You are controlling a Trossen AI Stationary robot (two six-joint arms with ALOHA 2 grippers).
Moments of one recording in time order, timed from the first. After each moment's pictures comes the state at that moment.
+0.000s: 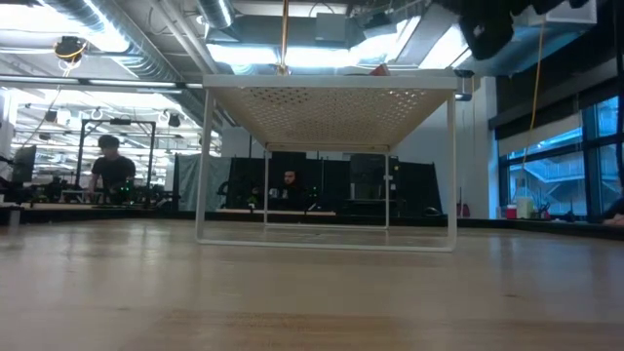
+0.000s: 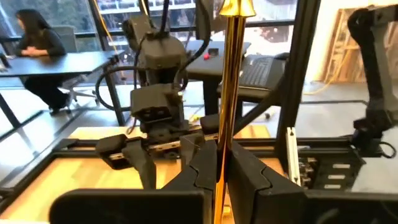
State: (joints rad) left arm -0.50 1.64 1.51 -0.02 -0.58 -0.06; right arm 0.47 1.04 0.59 0.17 0.25 0.24
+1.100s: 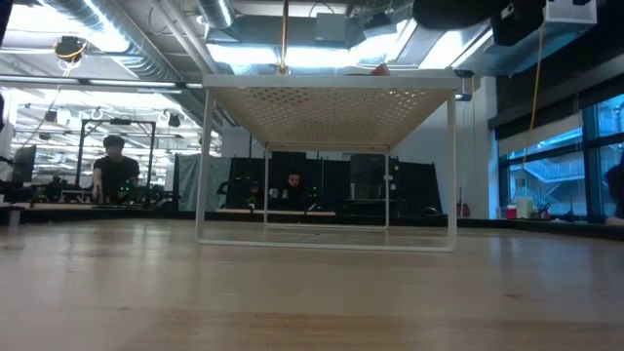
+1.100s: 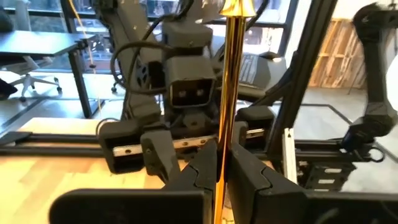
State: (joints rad) left arm -0.30 1.78 1.51 0.13 -0.27 -0.12; right arm 0.64 1.07 0.41 0.61 0.42 0.08
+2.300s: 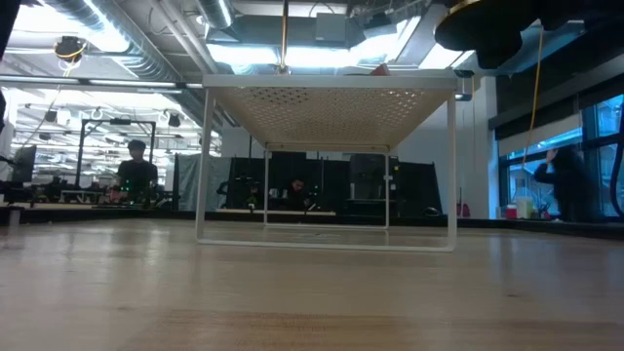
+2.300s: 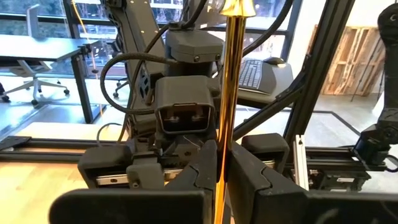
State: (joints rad) left arm -0.26 1.84 1.51 0.22 -0.23 -0.11; right arm 0.56 1.15 0.41 0.66 0.44 0.14
